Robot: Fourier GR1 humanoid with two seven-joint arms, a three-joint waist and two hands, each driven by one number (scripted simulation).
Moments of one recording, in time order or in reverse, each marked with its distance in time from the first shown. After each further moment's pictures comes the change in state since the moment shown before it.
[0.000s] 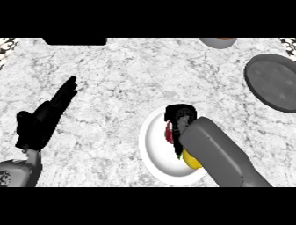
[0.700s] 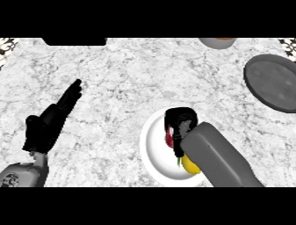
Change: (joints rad) left arm 0.020 -0.068 0.013 -0.005 -0.069 -0.018 -0.005; right arm 0.067 0.020 -0.040 -0.065 0.147 0.055 -0.098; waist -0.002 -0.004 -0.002
